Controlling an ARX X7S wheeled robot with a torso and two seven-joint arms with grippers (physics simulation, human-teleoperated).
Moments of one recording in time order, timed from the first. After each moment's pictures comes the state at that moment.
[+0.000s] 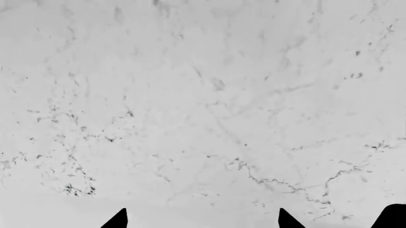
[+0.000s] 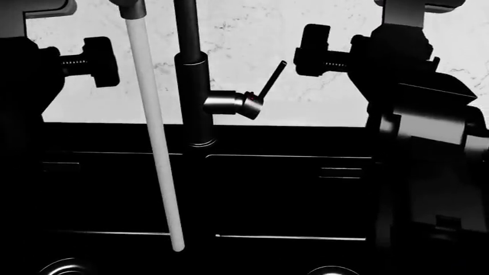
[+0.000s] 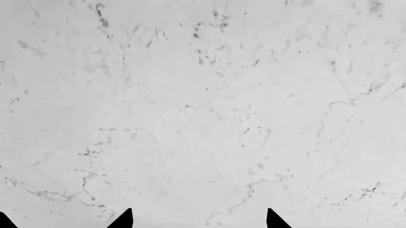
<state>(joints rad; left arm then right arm) -1.32 -0.28 0.56 -0.72 -0.80 -0.58 -0.36 1.52 0.14 0.04 1.30 0.09 0.41 -0.25</state>
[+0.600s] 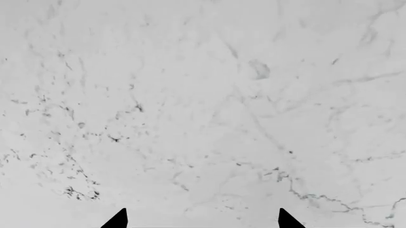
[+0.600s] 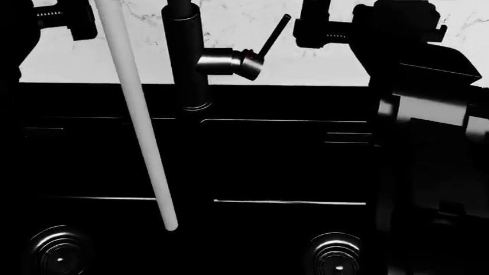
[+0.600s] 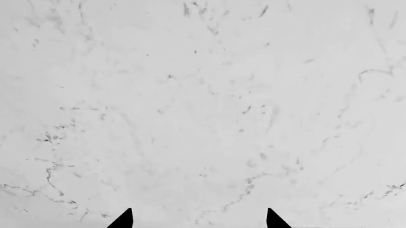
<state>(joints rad) -1.54 -0.21 0.58 -1.08 -0.72 -0.45 -0.24 1.57 0.13 0.09 1.31 0.02 0.35 -0.26</state>
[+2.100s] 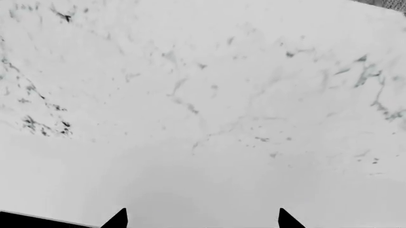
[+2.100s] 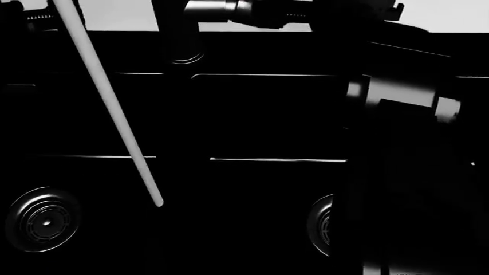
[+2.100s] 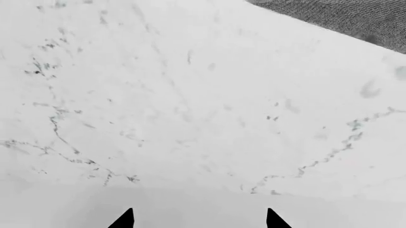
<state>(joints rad) -1.55 -0.23 0.57 -1.11 -0.70 -0.45 -0.20 1.62 0.05 0.16 1.31 0.01 0.37 -0.32</state>
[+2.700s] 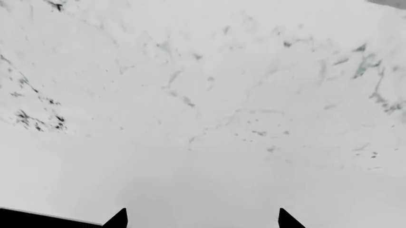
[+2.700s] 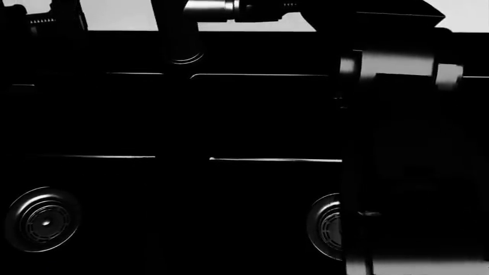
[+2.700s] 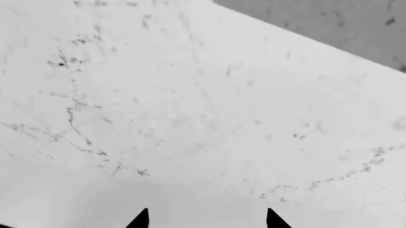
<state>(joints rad) -1.54 -0.23 0.57 -1.11 -0.70 -0.45 -0.20 1.69 0.05 -0.16 1.31 0.22 0.47 -0.27</state>
